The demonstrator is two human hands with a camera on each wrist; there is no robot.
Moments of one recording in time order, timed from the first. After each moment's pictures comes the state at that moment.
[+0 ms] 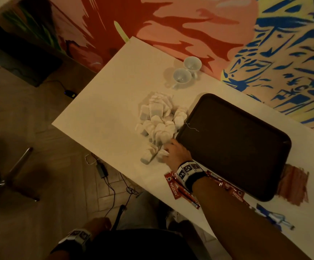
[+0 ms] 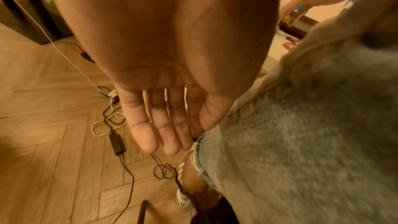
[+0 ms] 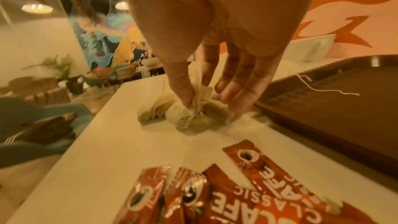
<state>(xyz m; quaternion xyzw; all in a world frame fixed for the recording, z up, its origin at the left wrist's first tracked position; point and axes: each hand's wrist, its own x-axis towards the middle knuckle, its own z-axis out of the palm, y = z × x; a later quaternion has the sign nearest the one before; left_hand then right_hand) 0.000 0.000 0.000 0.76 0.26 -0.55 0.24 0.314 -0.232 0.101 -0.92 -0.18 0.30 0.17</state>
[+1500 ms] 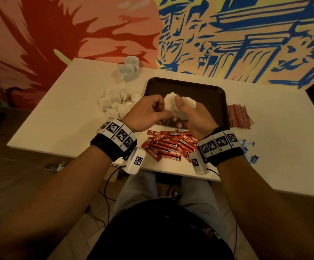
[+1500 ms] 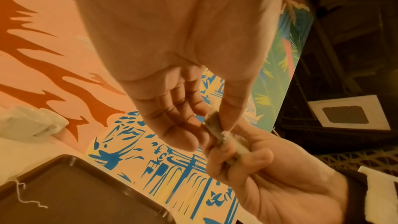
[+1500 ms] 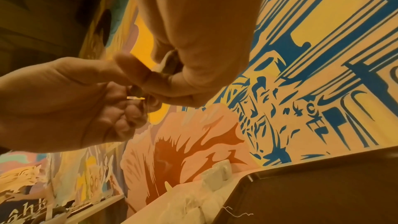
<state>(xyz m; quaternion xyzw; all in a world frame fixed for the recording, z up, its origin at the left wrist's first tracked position) 0.208 -0.174 0.229 0.80 -0.16 -0.13 0.56 0.183 -0.355 0.227 -0.66 0.07 0.10 0.74</state>
